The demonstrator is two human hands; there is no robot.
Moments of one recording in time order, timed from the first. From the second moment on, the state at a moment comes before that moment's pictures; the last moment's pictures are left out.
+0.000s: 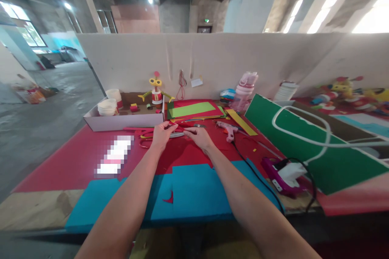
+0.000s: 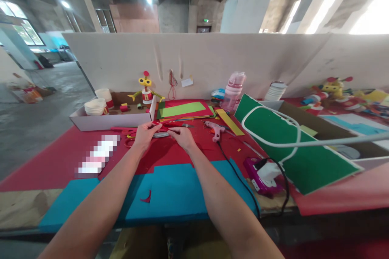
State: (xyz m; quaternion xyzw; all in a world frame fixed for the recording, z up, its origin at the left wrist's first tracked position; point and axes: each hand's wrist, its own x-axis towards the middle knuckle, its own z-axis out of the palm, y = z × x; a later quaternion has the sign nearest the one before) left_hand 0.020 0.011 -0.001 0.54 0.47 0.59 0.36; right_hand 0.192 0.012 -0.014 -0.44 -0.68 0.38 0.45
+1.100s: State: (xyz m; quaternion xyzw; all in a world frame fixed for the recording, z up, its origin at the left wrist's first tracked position) left_hand 0.027 0.011 -0.005 0.53 0.46 0.58 0.41; right_hand 0.189 0.012 -0.013 -0.42 -0.68 0.38 0.46
